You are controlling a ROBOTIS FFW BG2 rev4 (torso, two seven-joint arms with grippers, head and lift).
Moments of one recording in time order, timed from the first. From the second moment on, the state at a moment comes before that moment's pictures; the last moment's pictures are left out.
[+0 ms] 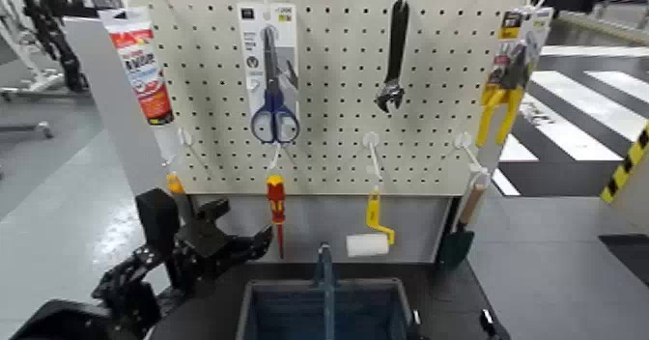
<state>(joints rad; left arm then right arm) -0.04 0.27 -0.10 -1.72 0.27 0.18 -0.51 0.45 -0.11 0.20 -1.81 0.02 -0.23 -0.25</state>
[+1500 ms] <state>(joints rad) -0.26 0.29 -0.22 -1.54 0.34 0.27 -0.63 0.44 -0.12 0.22 -1.80 0.00 -0.23 -0.25</state>
